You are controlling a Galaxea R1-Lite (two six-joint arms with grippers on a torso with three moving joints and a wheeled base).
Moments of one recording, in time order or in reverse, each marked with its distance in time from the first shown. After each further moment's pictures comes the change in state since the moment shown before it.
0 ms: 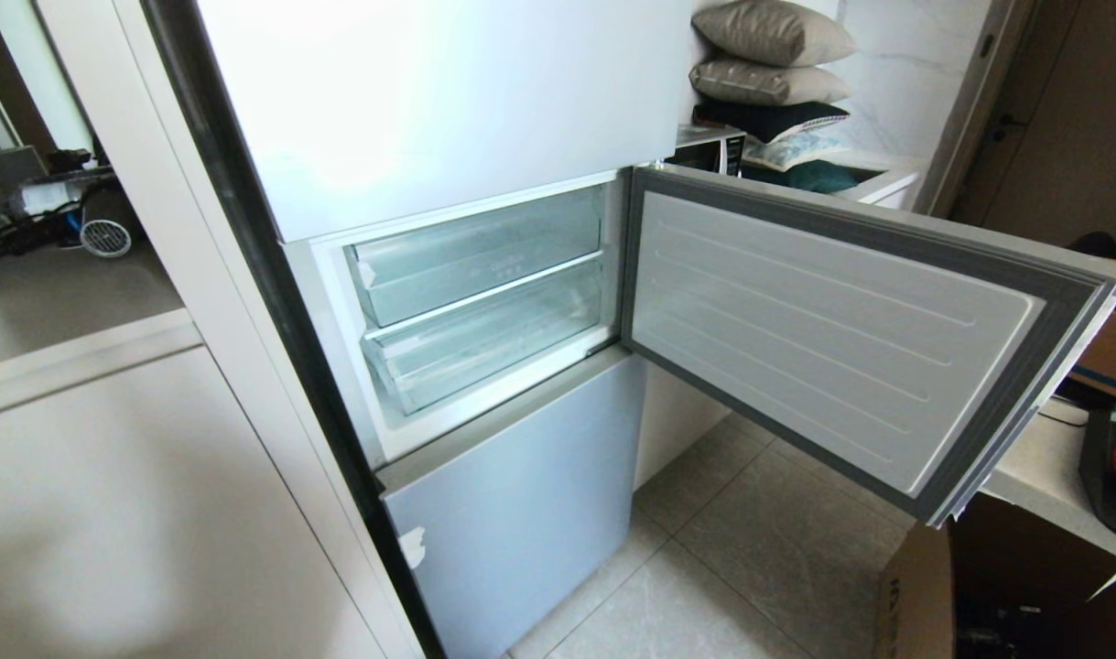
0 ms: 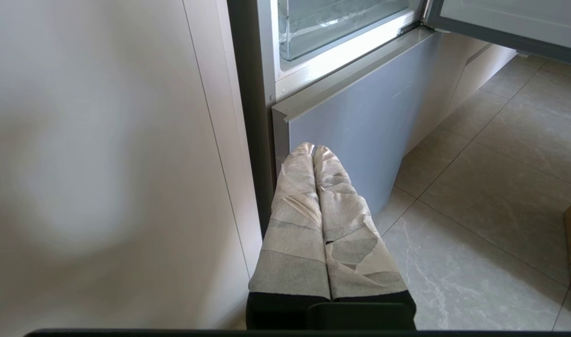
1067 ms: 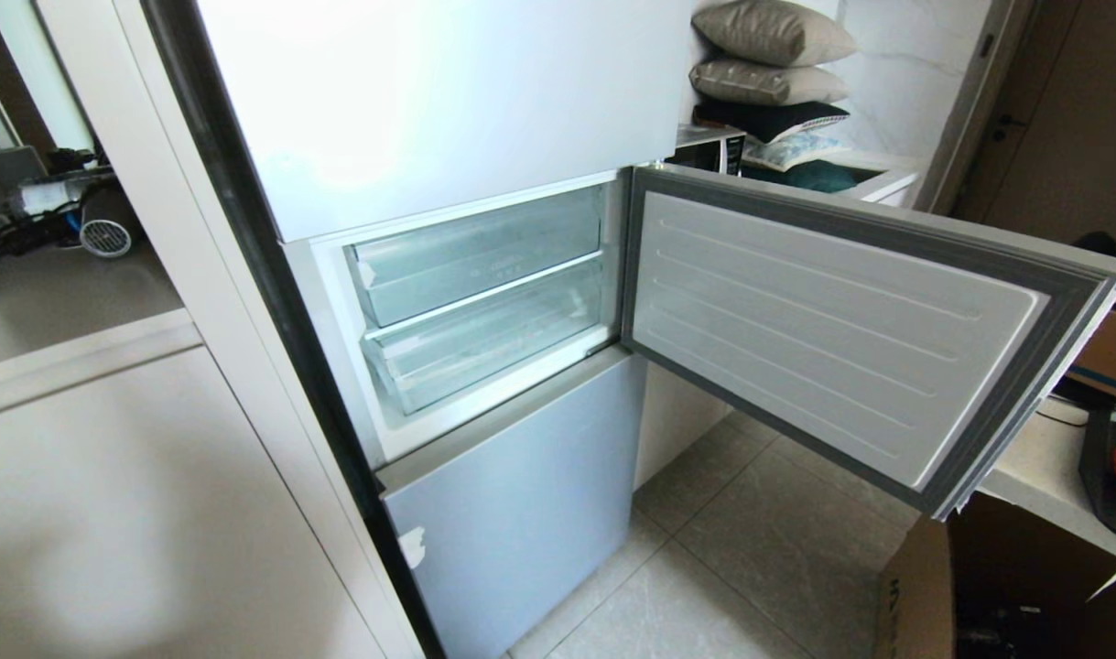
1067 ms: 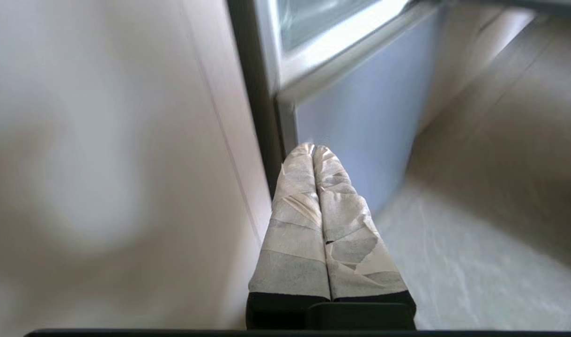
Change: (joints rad) left arm 0.002 0.016 -0.027 0.044 -0.008 0.074; right arm 0.000 0.000 0.000 0.000 0.000 0.000
